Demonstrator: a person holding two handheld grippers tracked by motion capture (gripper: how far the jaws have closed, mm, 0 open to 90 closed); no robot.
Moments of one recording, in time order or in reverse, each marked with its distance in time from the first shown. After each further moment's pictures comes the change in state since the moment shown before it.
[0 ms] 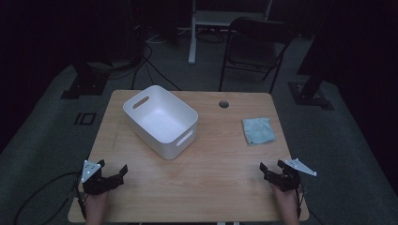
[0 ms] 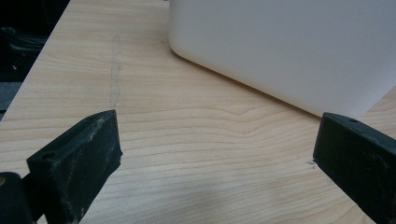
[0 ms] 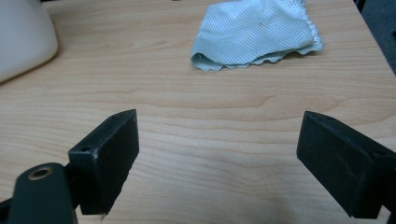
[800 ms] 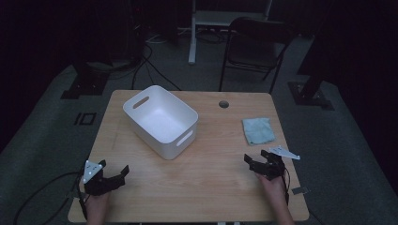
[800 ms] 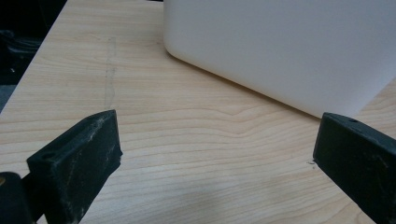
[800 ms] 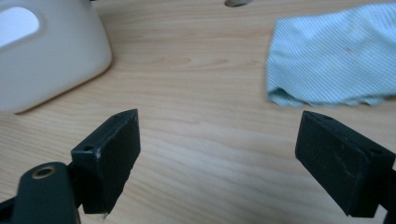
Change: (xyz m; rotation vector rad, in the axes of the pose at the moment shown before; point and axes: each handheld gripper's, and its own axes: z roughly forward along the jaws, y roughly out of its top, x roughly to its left) left arm -0.006 0.000 -0.001 -0.001 -0.006 0.014; right arm 0.042 0.035 0.030 0.052 0.124 -0.036
